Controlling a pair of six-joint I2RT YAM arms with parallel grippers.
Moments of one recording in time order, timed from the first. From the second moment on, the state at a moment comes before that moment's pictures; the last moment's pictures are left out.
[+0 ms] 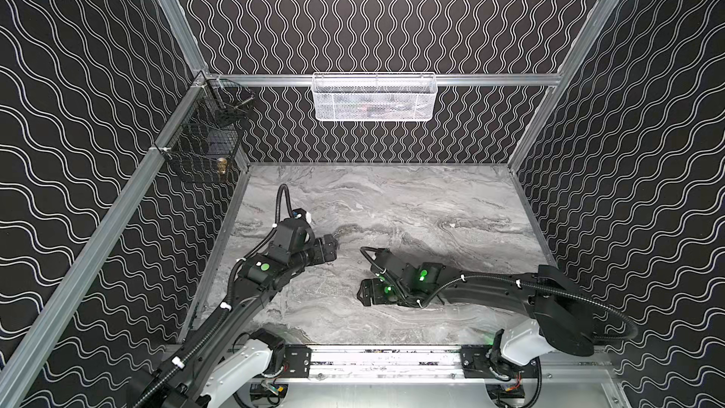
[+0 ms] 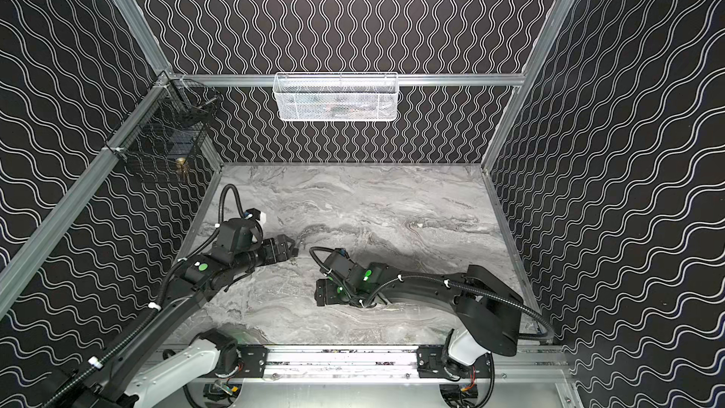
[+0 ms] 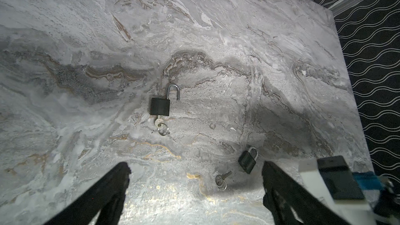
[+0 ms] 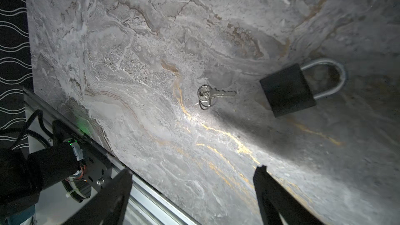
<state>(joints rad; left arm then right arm) -0.43 0.91 0.77 -0.61 0.02 -0.57 1.13 1.57 0.92 -0.36 -0.07 0.95</state>
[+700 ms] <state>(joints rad) -0.43 0.81 0.72 -0.67 0.01 -0.63 1.16 1.65 0.97 -0.37 0.00 1.00</state>
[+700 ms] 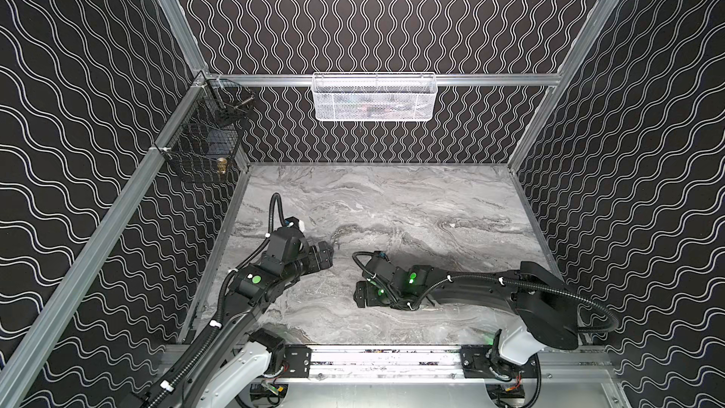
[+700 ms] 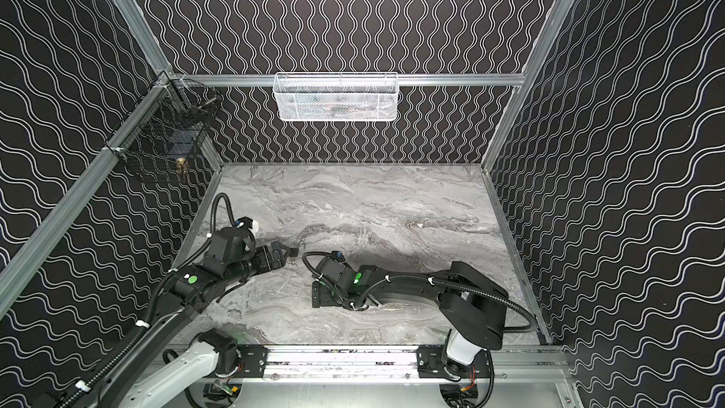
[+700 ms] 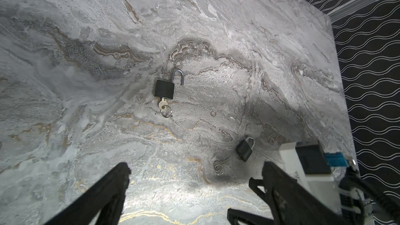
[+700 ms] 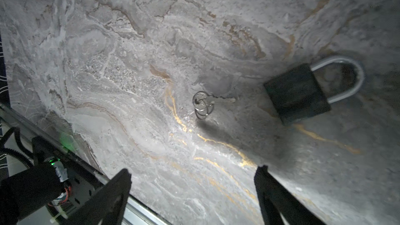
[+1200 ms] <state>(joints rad) -0.43 0.79 0.72 -0.71 -0.02 -0.67 1.16 1.81 1.11 -0.38 -0.04 0.94</state>
